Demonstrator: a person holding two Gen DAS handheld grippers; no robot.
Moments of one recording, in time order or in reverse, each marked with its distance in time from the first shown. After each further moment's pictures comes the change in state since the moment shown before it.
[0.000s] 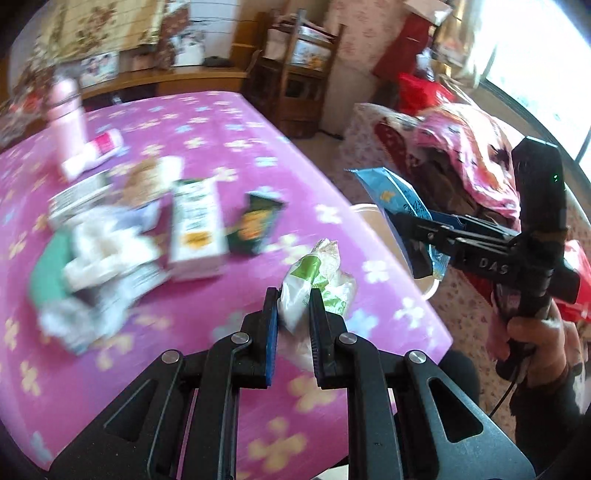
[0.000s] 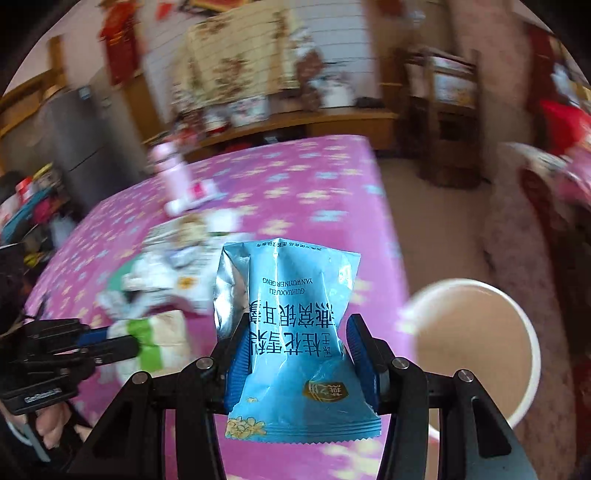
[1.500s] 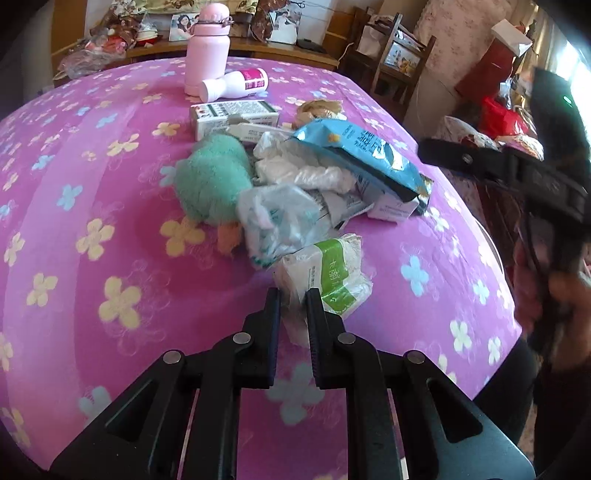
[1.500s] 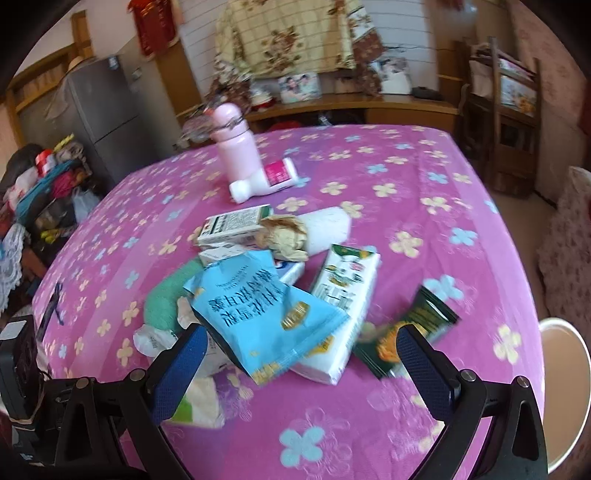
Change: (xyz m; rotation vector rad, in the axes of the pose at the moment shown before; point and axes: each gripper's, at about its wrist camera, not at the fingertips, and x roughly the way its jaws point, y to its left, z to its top) left arm -0.044 0.148 -0.079 -0.230 0.034 0.187; right arm 0.100 0.158 0.044 -0.129 0.090 0.156
